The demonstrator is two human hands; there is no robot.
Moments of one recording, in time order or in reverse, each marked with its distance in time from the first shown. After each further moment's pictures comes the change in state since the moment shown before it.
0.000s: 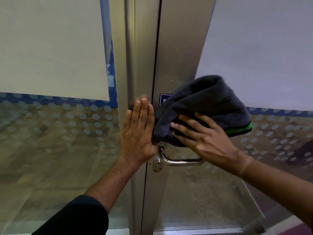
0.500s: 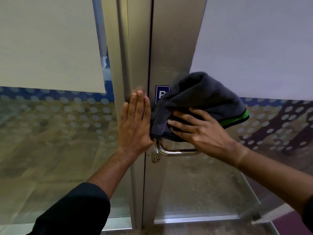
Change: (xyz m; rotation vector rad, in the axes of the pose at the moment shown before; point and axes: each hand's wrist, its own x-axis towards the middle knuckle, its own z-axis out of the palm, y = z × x) left_hand -0.002 0.000 0.002 0.038 -0.002 -0.019; right_hand -0.004 0.000 -0.005 0.065 -0.118 -0.023
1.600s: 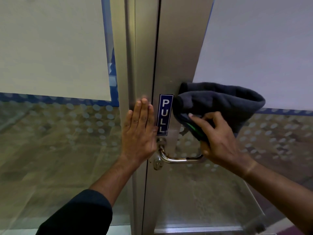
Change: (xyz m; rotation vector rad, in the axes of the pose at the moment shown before) left_hand 0.001 -0.001 -0.003 0.009 -0.030 -0.003; right_hand -0.010 -0.003 -0.015 0.425 0.332 0.449
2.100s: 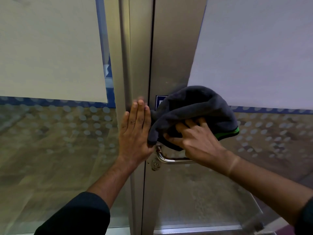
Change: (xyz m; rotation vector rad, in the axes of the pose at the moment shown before) left_hand 0.001 0.000 -0.003 -0.014 -0.021 0.011; right_hand 0.020 -0.025 0.011 -0.338 -0.406 -0.229
